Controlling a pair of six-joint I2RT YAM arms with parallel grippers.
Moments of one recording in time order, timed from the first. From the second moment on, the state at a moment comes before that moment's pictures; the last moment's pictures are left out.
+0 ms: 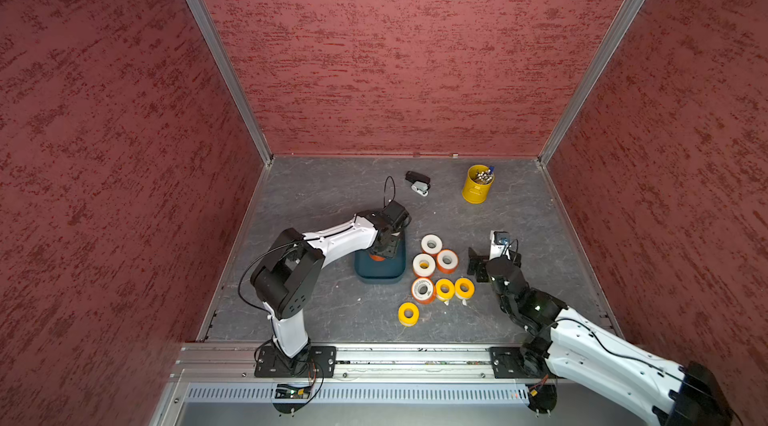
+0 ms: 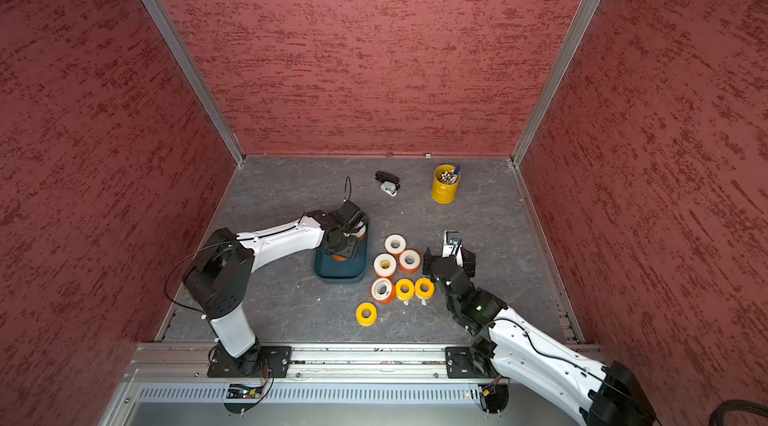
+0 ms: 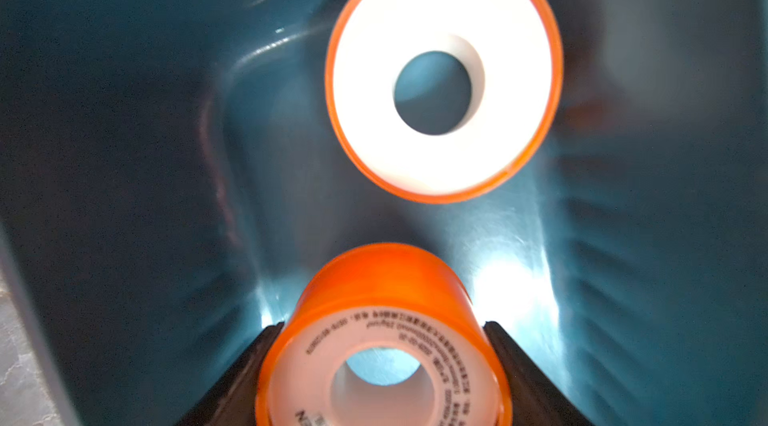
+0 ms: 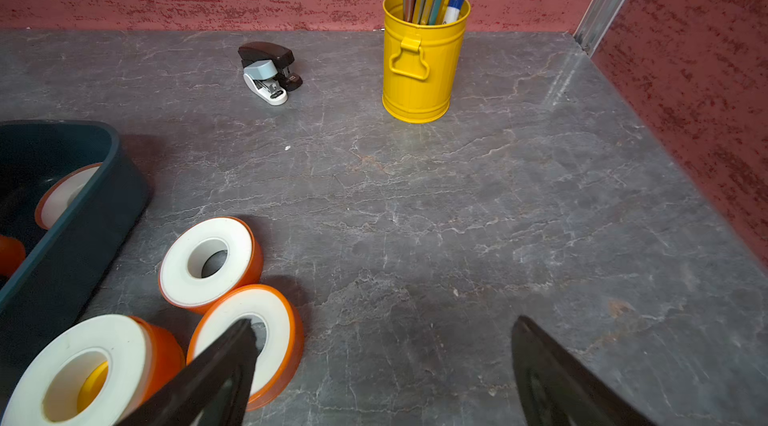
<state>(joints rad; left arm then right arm) -0.68 1.79 1.19 -0.71 -0.23 -0.41 0.74 0.75 0.33 -0.14 0.65 0.40</state>
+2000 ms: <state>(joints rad) -0.70 1.15 0.90 -0.70 -0.41 -0.48 0.74 0.79 0.33 -0.12 0.61 0.38</state>
